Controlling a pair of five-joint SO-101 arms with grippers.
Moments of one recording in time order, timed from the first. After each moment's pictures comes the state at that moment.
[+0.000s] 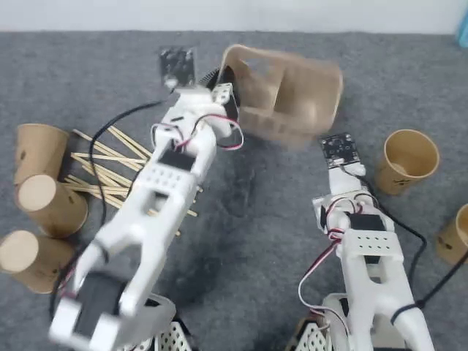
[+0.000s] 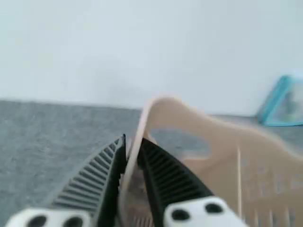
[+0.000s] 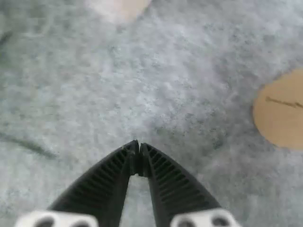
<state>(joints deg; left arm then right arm) 12.3 -14.7 40.0 -1.1 23.5 -1.7 -37.6 69.1 35.3 14.1</state>
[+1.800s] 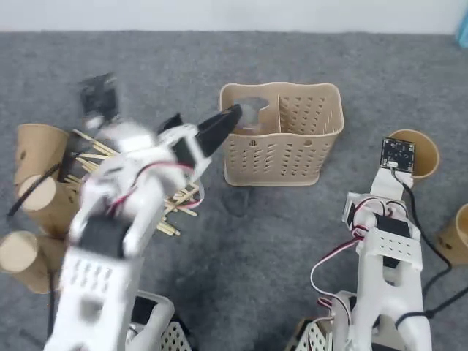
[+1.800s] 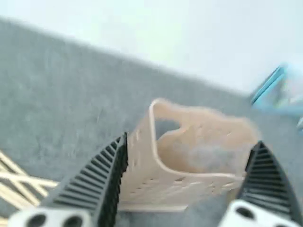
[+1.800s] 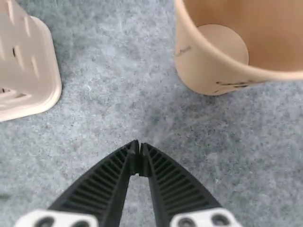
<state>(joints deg) 8.7 -58.5 40.2 54.6 31.9 11.2 -37.6 69.1 35.1 2.1</state>
